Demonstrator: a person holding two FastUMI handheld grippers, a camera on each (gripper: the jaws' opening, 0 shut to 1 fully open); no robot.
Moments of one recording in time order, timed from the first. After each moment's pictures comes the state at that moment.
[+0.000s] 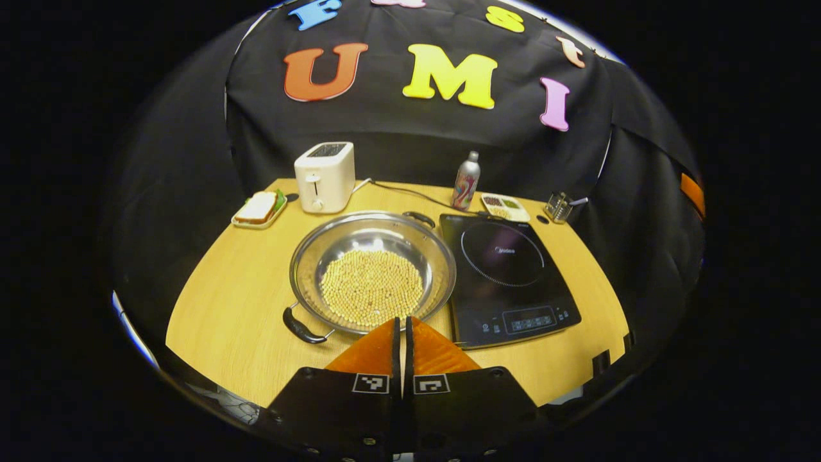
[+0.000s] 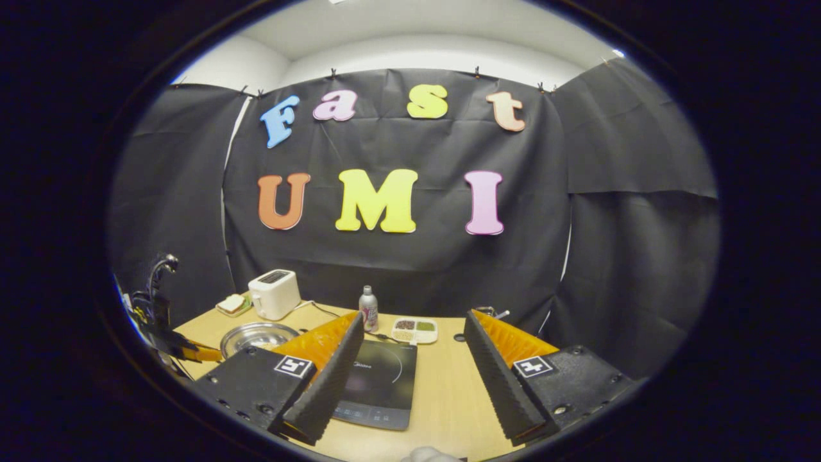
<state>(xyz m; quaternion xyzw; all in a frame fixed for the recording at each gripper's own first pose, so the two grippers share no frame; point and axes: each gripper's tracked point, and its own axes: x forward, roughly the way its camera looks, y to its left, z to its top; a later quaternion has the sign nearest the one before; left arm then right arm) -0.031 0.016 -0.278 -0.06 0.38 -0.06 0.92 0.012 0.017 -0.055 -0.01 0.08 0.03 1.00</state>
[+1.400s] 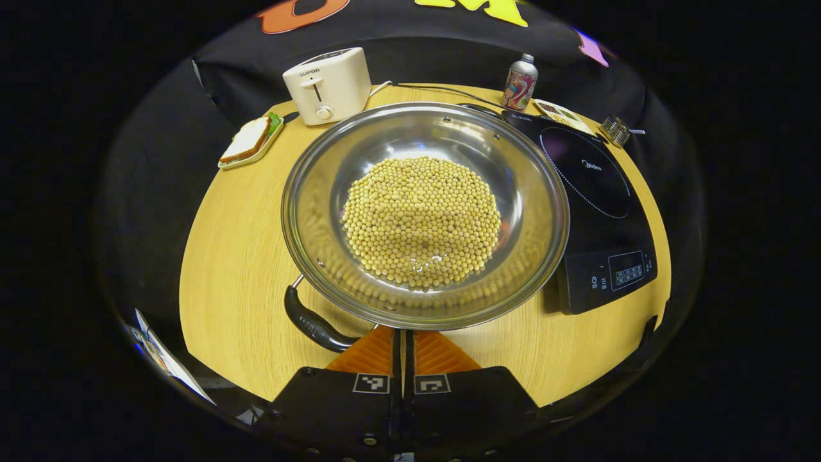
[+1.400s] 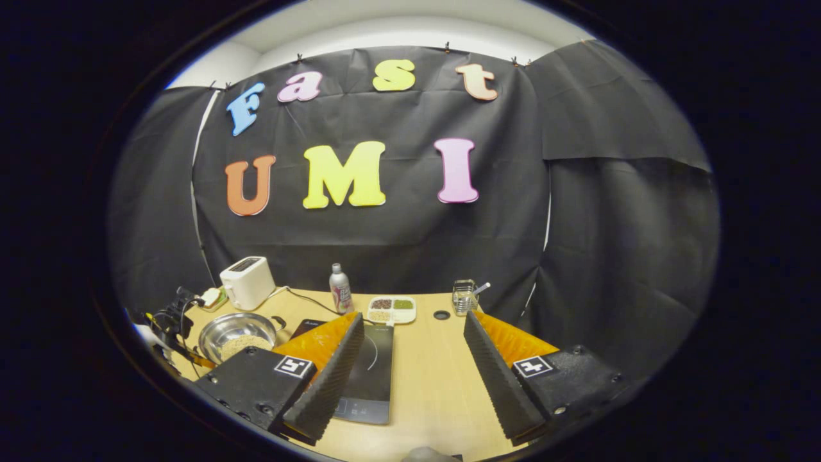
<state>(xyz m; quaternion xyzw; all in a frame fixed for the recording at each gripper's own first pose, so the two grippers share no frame) -0.017 0.071 -0.380 0.00 0.57 -0.03 0.82 0.040 -0.030 -0.101 0.01 0.13 -0.02 0.99</state>
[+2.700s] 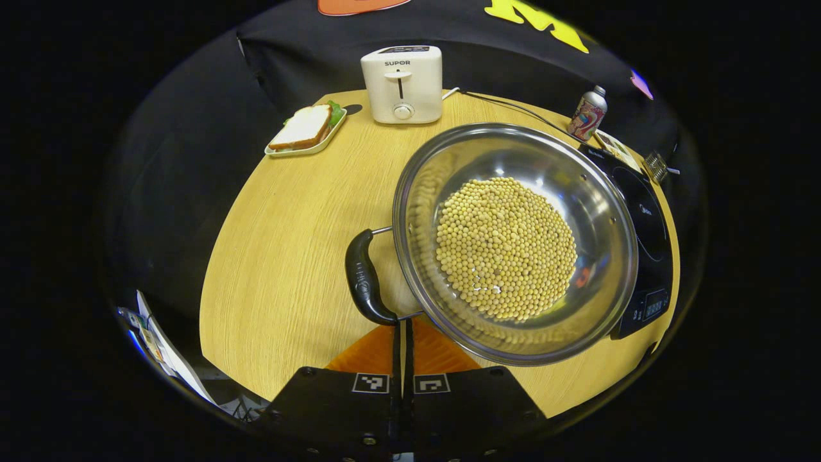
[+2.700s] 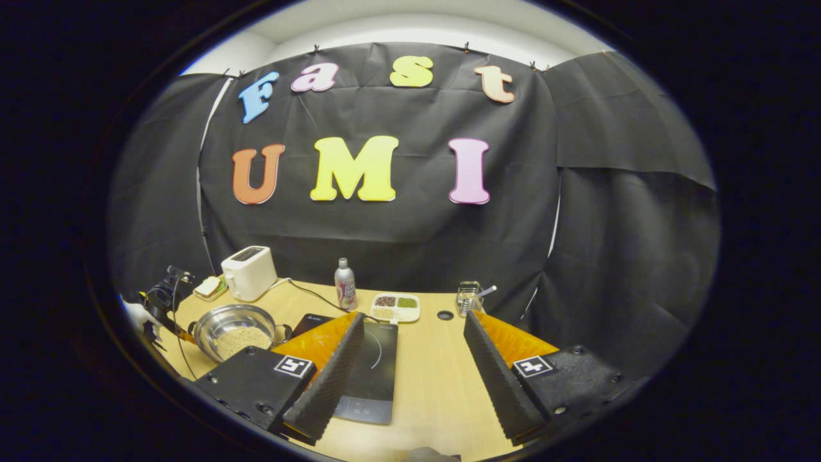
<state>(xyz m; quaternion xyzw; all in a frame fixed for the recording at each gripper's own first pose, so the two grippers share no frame) 0.011 0.164 -0.382 -0.02 0.56 0.04 0.83 0.044 -0.008 -0.096 -0.02 0.14 -0.02 0.99</state>
